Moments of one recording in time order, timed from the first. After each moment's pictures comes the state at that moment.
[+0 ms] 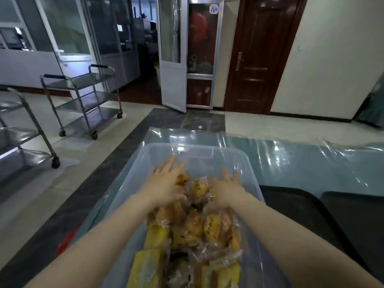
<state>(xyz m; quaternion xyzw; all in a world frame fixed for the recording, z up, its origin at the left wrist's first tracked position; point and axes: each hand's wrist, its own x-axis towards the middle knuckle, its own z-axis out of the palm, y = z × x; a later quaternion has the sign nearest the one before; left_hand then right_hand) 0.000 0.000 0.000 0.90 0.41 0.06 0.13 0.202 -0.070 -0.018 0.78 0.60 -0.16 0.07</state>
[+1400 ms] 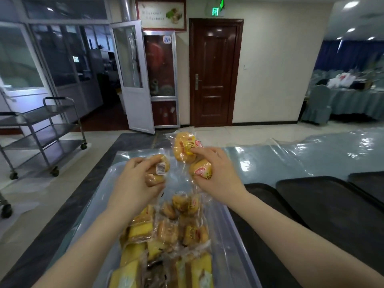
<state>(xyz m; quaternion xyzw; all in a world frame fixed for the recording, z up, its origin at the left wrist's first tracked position) 0.002 -0.083 0.079 0.86 0.38 0.32 0.14 0.198 -0.191 0.075 0.67 0.60 0.01 -0.43</state>
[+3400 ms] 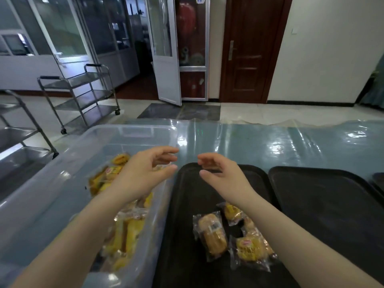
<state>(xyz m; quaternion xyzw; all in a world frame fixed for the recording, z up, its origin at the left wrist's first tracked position) 0.134 -0.220 0.071 0.83 0.36 0.28 0.32 0.344 -0.283 0.010 0.59 0.59 -0.25 -0.49</state>
